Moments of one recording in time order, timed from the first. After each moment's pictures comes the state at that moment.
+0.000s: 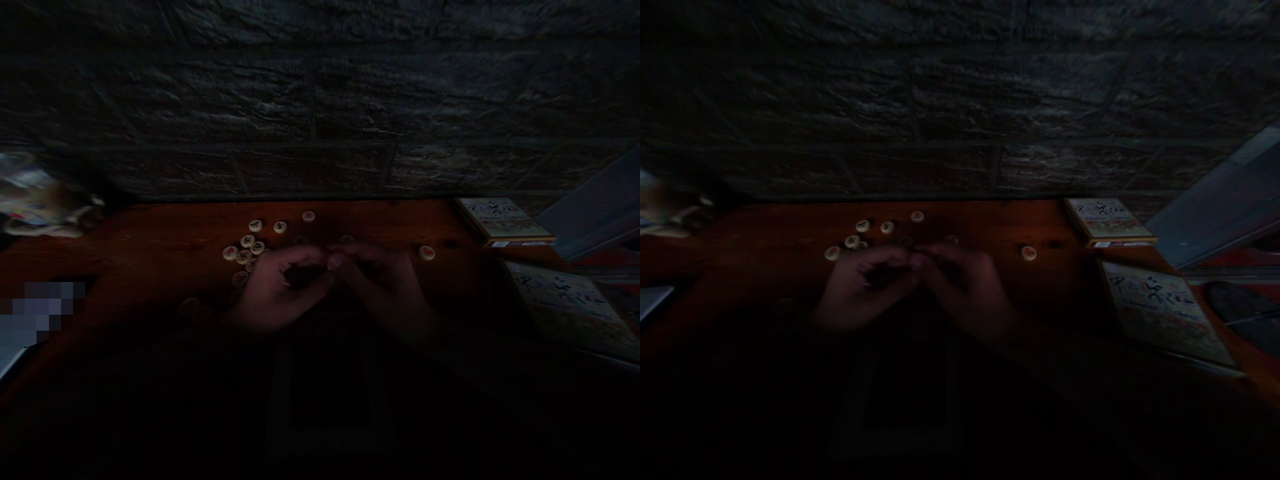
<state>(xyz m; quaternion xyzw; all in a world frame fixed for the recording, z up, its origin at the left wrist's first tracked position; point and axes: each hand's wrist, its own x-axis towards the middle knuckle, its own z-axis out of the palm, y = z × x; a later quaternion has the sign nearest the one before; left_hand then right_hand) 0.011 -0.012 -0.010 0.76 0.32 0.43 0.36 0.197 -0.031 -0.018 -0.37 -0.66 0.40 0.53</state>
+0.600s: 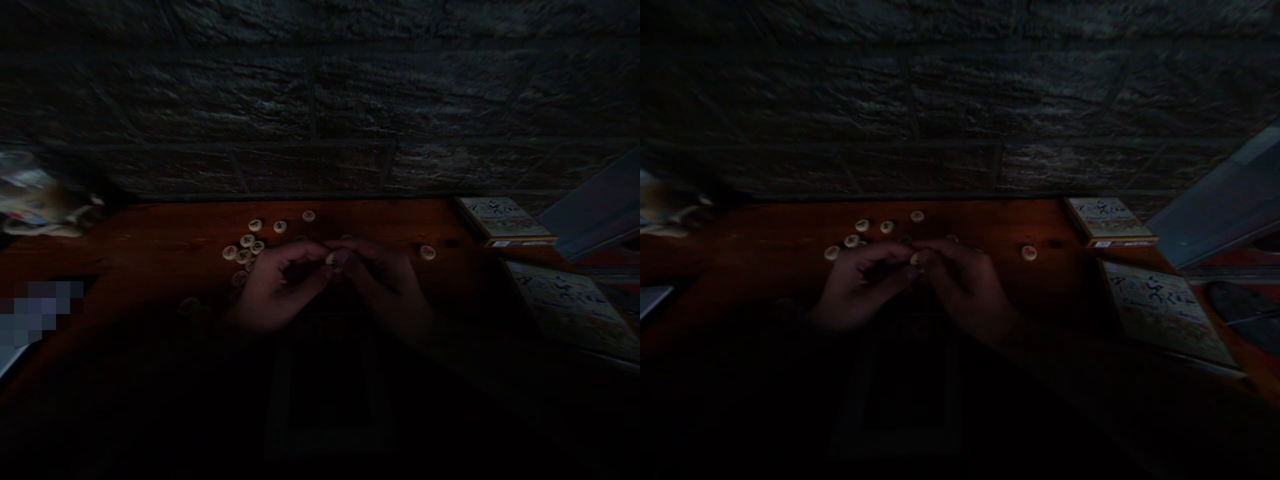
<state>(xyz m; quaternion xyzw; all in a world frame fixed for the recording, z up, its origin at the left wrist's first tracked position) 0.013 -0.011 -0.007 0.74 0.33 0.44 0.40 0.198 -0.032 -0.015 -0.38 -0.66 0.40 0.52</state>
